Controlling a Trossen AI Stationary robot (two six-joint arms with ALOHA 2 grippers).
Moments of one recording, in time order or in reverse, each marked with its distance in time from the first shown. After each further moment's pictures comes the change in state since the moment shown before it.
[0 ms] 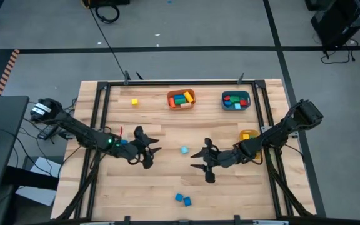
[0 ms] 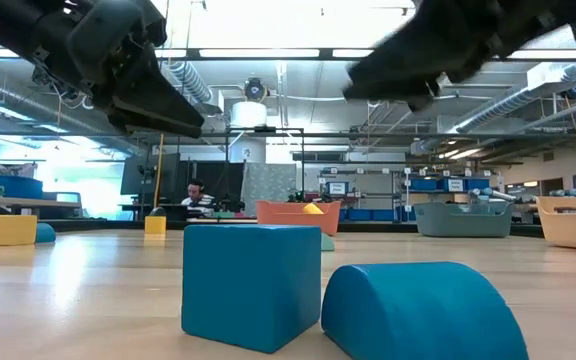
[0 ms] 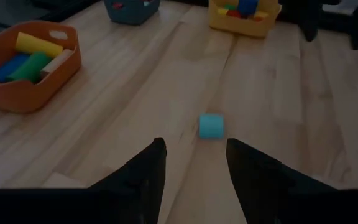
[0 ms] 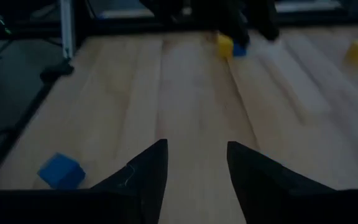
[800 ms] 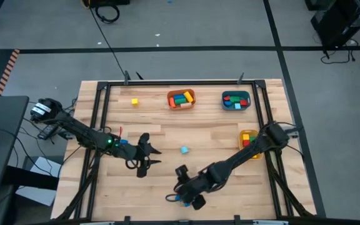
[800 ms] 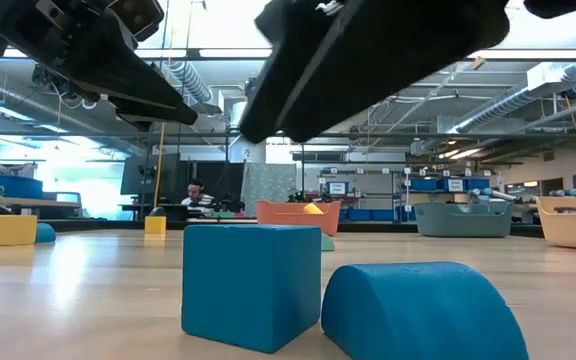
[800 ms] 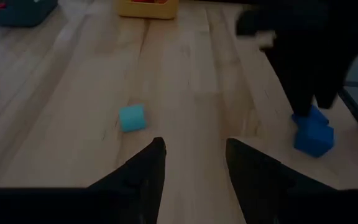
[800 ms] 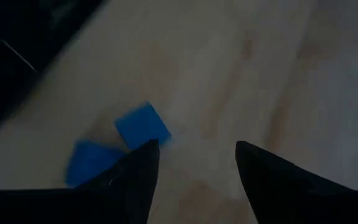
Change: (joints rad) left arm -0.008 -0.001 0.001 0.063 0.305 0.184; right arm 0.077 0.514 0.806 -0.779 -0.245 -0.335
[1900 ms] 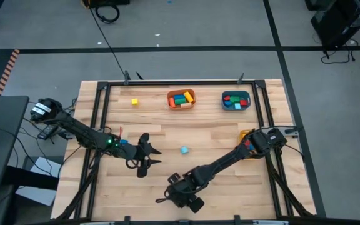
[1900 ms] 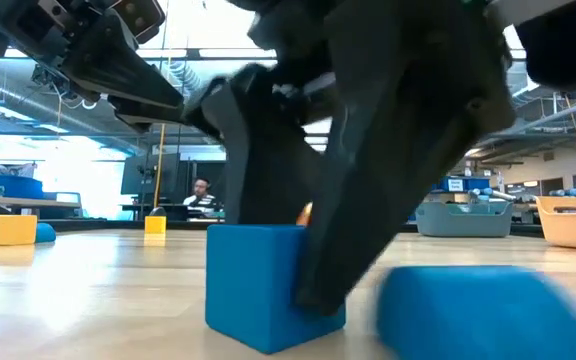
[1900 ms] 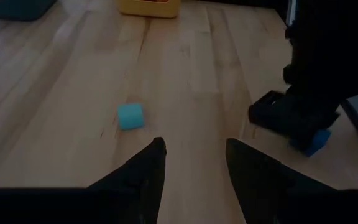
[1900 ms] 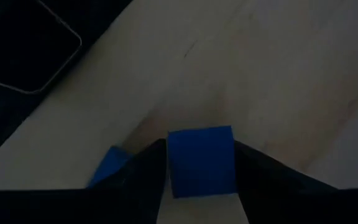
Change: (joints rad) left arm 0.000 0.000 0.000 0.000 0.005 -0.030; right arm -0.048 0.240 0.275 -0.215 -0.339 -0.108
